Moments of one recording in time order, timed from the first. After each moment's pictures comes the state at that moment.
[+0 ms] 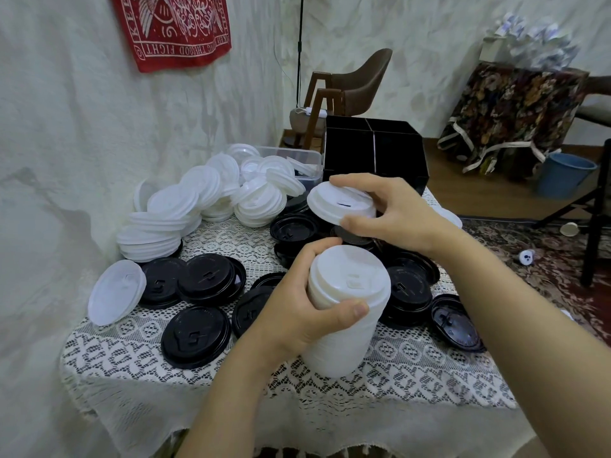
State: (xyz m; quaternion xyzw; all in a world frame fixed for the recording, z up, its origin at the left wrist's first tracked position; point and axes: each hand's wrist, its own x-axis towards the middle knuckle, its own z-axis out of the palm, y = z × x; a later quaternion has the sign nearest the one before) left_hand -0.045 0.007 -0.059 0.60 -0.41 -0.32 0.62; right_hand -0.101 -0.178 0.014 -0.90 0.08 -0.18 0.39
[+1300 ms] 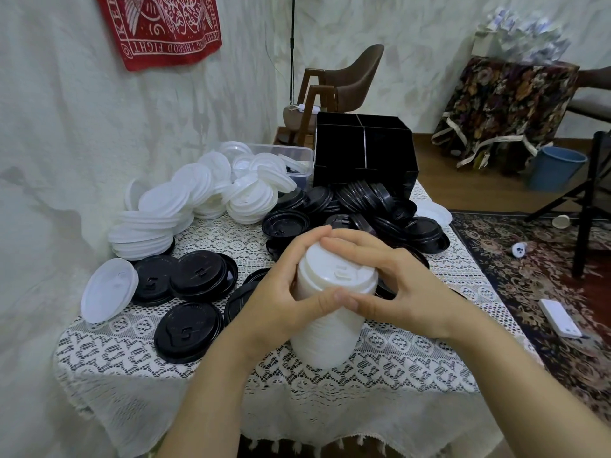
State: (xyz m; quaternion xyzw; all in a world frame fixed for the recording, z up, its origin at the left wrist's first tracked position) left_hand -0.043 0.014 -0.054 0.57 -0.45 -0.31 0.61; right_hand -0.163 -0.143 -0.033 -0.88 -0.02 -0.13 0.46
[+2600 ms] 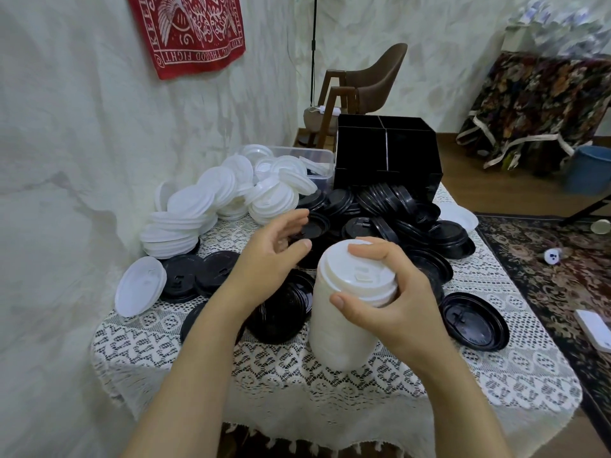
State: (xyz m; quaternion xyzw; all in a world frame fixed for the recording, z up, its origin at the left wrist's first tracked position) left_hand 0.010 0.005 -0.044 0.70 -0.38 -0.16 0.59; right_hand -0.153 -0.096 -0.055 -0.75 0.11 -0.32 0.56
